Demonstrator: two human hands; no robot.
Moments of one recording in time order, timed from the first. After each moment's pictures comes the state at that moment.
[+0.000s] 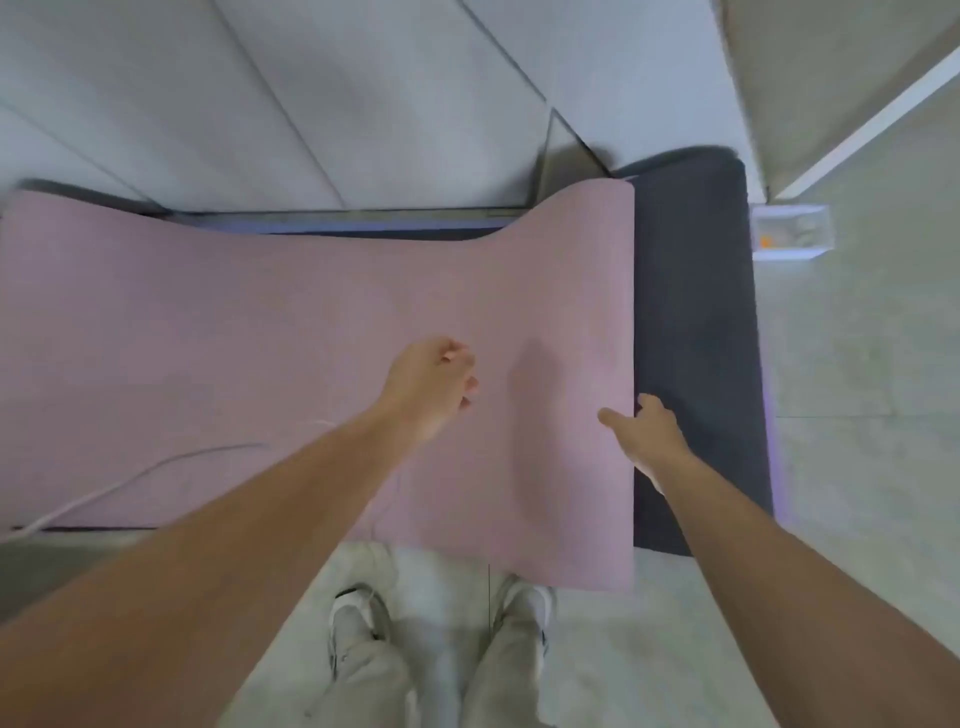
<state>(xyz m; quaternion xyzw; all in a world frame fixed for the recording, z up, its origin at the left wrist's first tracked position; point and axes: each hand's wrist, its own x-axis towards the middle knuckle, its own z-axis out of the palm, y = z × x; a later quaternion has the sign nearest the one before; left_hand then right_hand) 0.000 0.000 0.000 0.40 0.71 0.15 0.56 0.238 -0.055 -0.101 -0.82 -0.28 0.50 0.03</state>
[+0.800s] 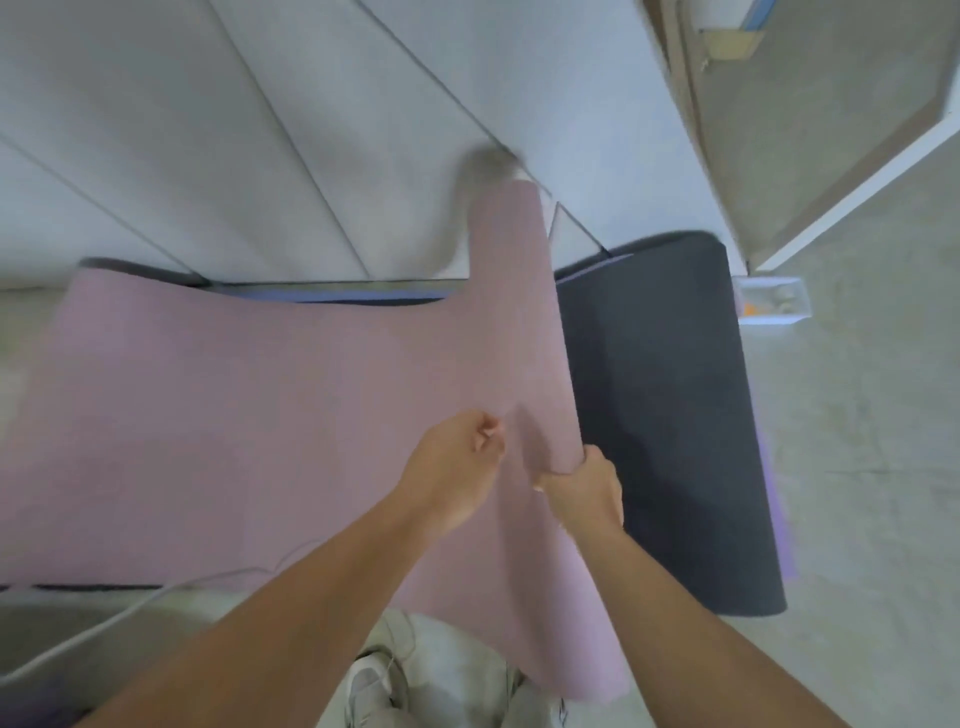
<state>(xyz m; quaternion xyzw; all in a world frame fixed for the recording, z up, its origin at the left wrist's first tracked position) -0.018 -0.015 0.048 0.55 0.67 0.06 0.50 0.134 -0.050 -0.042 -0.83 -0.29 0.46 0.08</state>
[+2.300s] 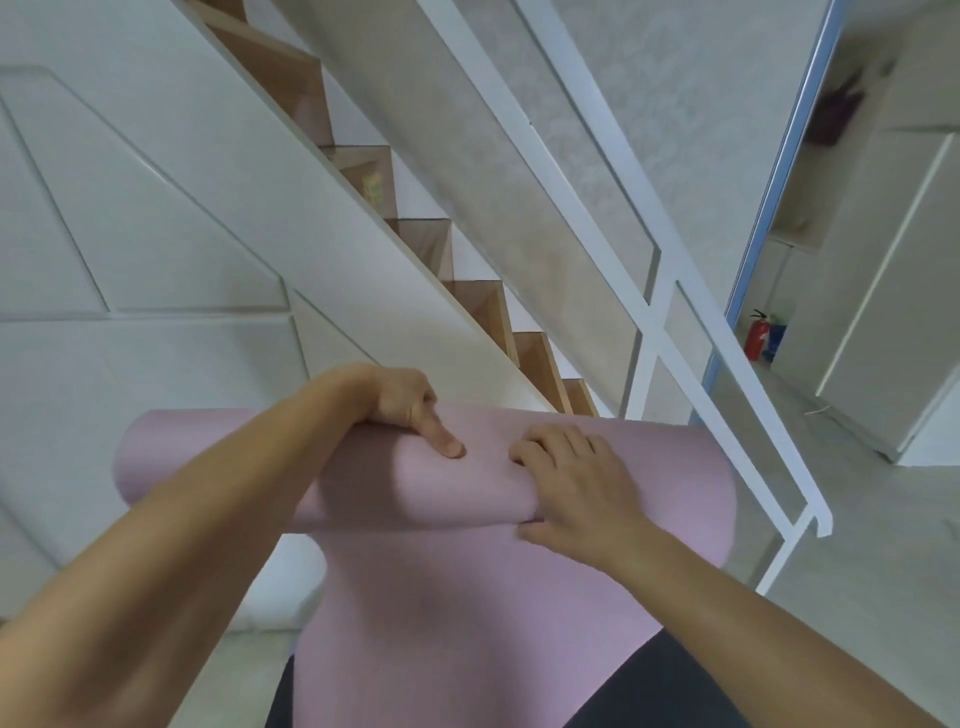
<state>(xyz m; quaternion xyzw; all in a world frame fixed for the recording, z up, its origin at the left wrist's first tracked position) -0.388 0.053 0.801 0.75 0.58 -0.06 0.32 -0.155 -0.040 0.690 -0.51 -0.82 -0.18 0.19</state>
